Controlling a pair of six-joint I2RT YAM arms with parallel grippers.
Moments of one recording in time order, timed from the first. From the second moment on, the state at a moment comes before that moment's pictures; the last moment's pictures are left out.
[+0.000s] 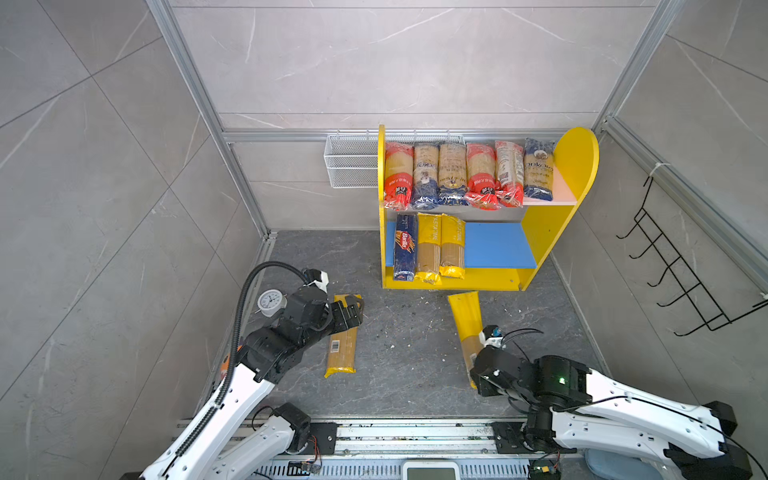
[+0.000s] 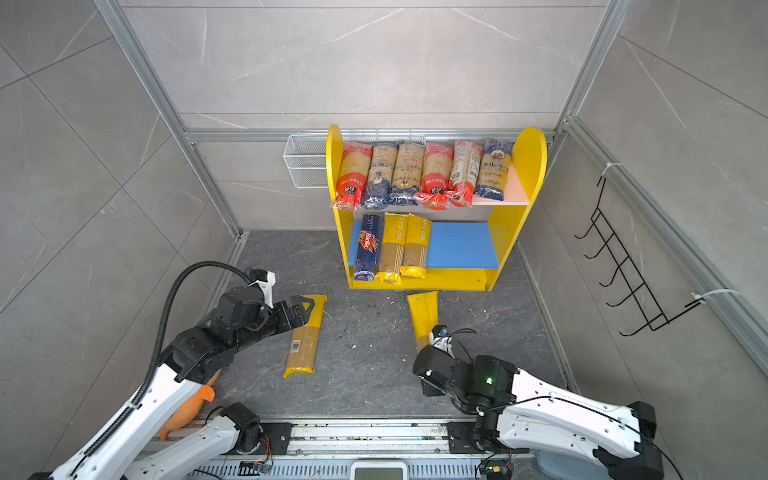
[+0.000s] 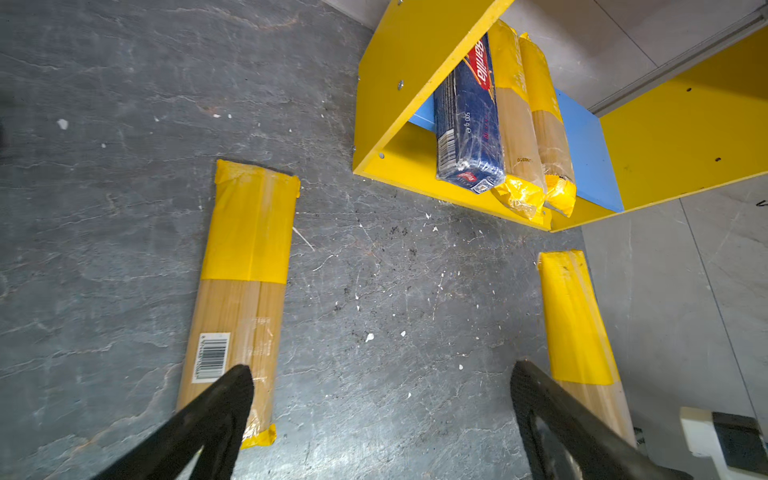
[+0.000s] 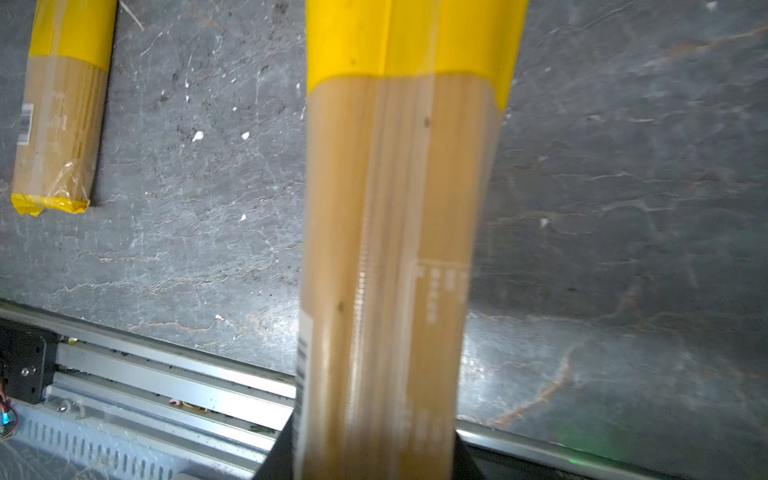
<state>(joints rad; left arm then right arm) -0.60 0.88 1.00 -0.77 -0.05 -0.70 1.16 0.79 0.79 -1.15 0.34 1.01</state>
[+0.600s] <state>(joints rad) -0.82 1.23 1.27 -0.67 -0.12 -0.62 0.88 0.82 1.02 -1.32 0.53 0.84</state>
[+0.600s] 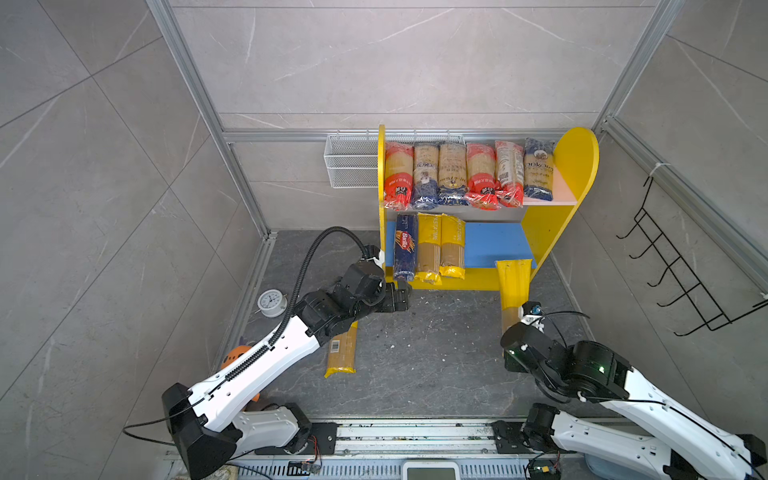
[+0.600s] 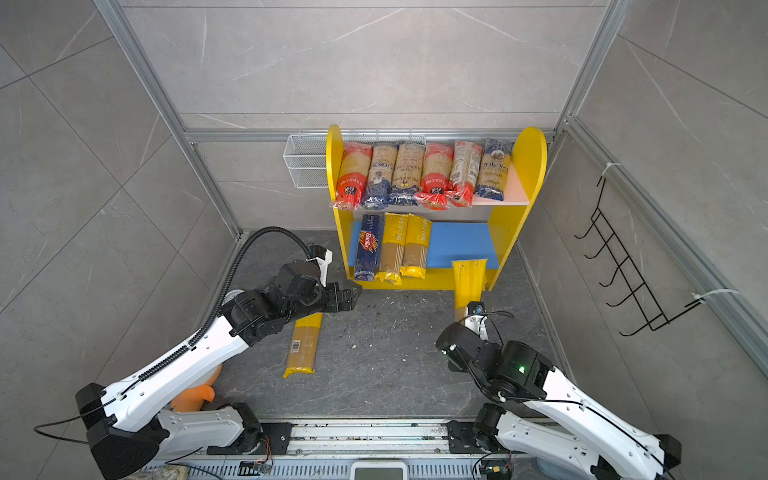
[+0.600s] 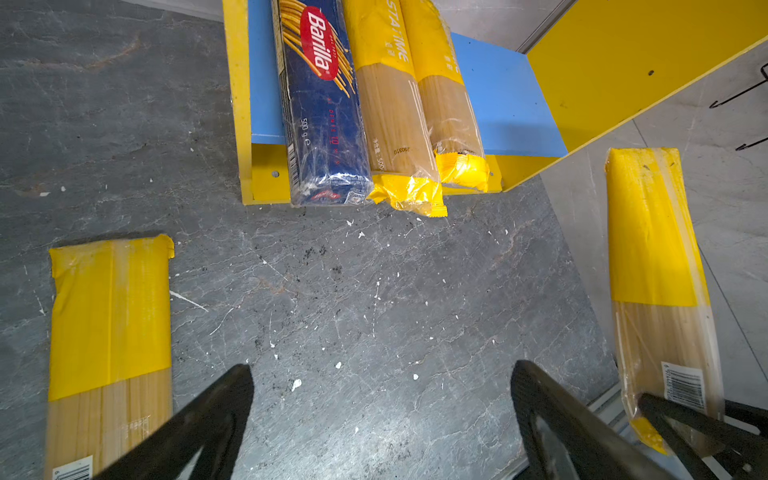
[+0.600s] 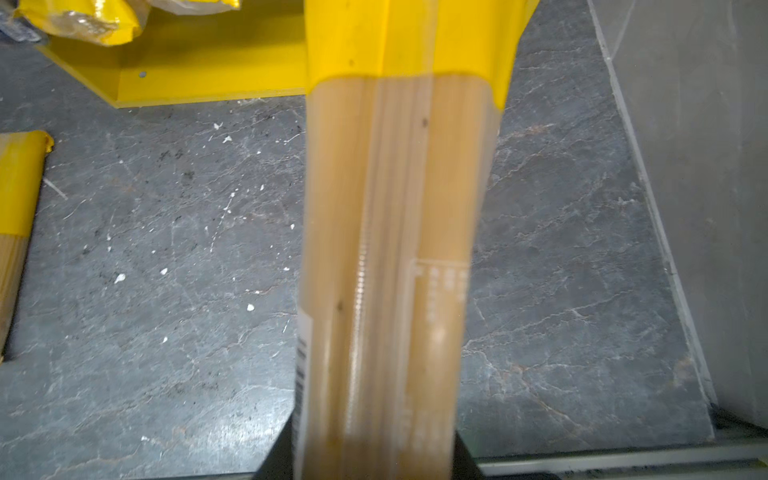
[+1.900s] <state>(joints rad) -0.82 1.43 1.42 -0.68 -0.14 -0.52 0.22 1.60 1.40 -0.72 -0.08 0.36</state>
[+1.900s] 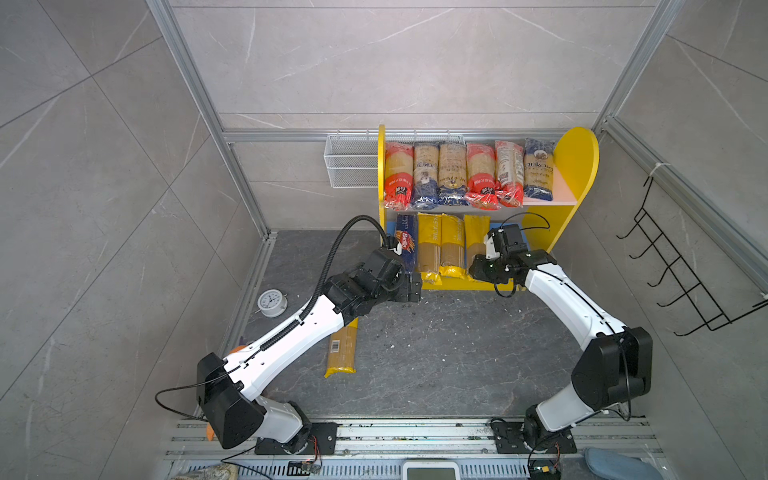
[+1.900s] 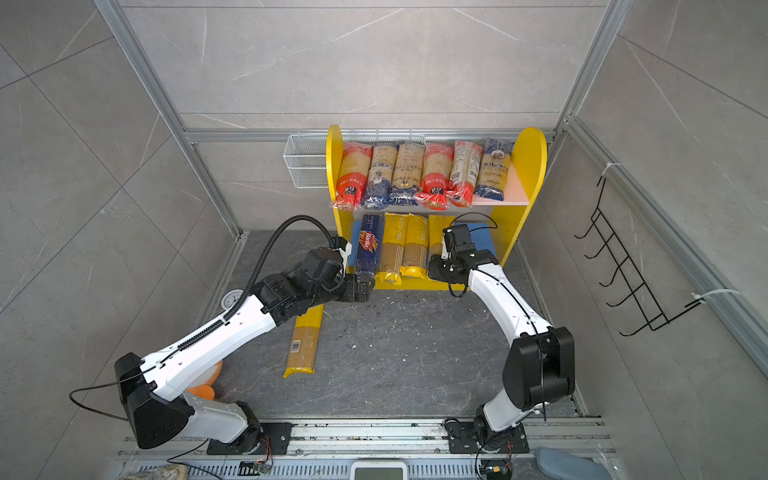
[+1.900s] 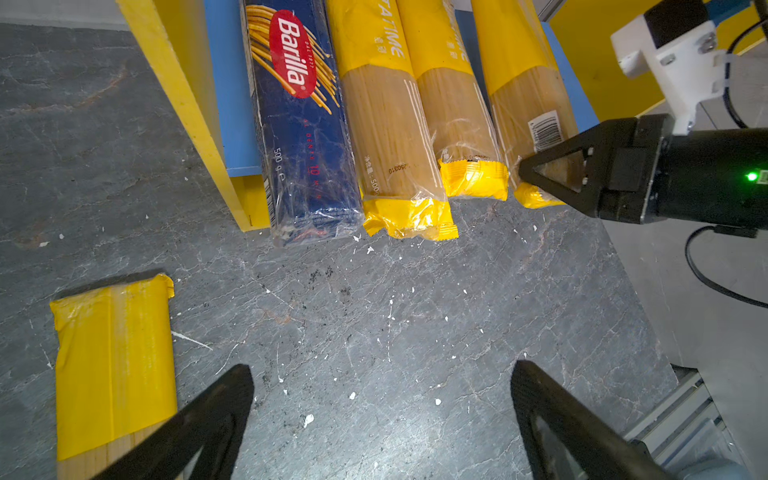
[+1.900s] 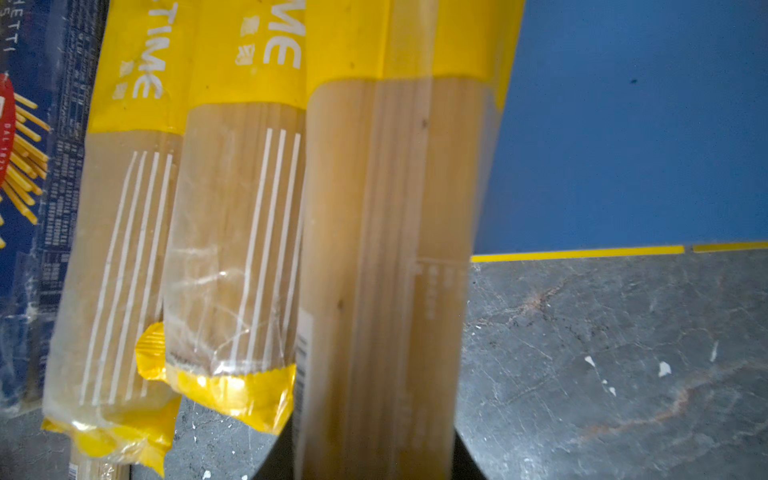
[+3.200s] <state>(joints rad) -0.84 1.26 1.28 -0.67 -0.13 -0.51 0.20 1.32 1.25 -0.71 -0.03 0.37</state>
